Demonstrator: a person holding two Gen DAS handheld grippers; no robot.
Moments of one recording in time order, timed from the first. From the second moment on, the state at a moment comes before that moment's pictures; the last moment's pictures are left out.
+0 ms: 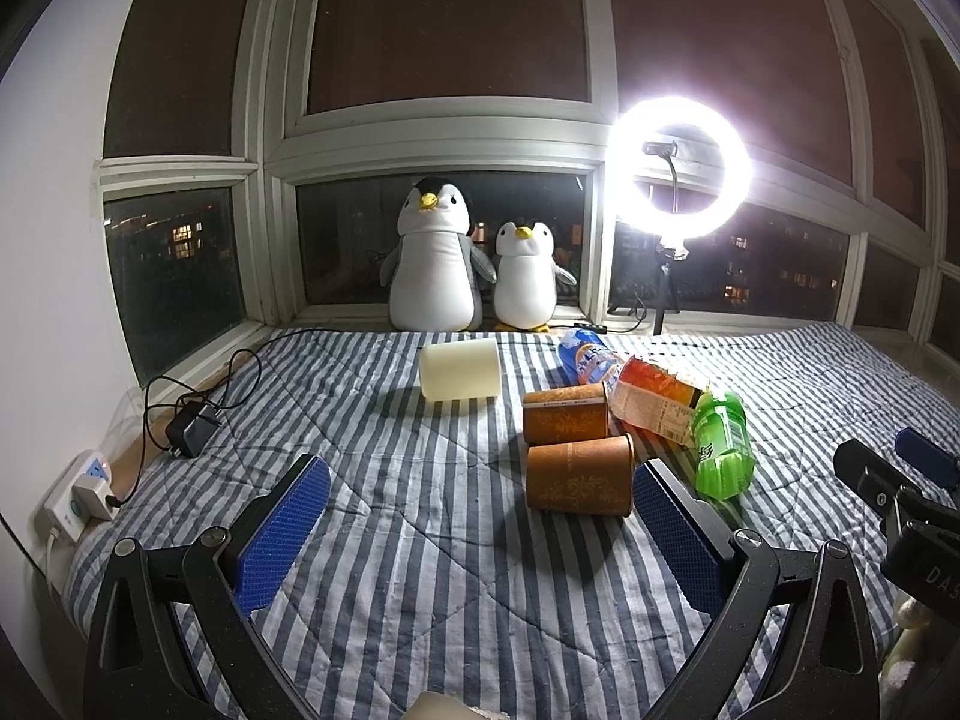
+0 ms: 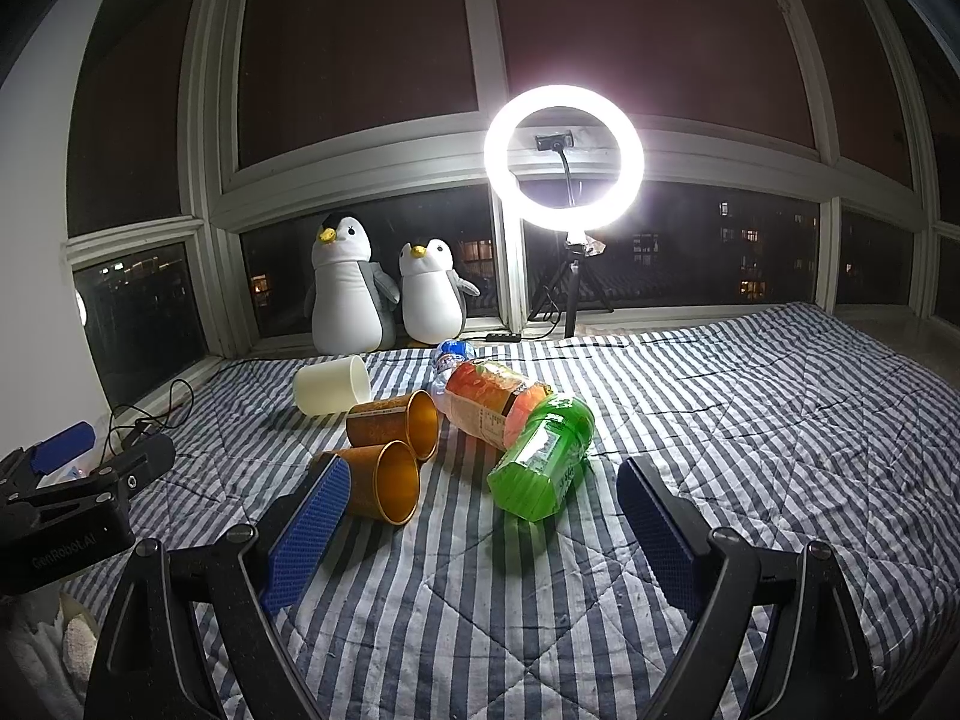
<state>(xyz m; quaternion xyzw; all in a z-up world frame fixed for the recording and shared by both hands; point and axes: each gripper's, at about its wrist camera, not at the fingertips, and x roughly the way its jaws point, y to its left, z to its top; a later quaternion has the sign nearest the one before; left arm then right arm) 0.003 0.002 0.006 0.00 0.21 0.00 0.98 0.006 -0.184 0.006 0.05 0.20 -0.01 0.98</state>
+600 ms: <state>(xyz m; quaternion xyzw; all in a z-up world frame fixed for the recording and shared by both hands) 0.005 0.002 0.002 0.00 0.21 0.00 0.98 0.008 -0.184 0.001 0.05 0.20 0.00 0.98</state>
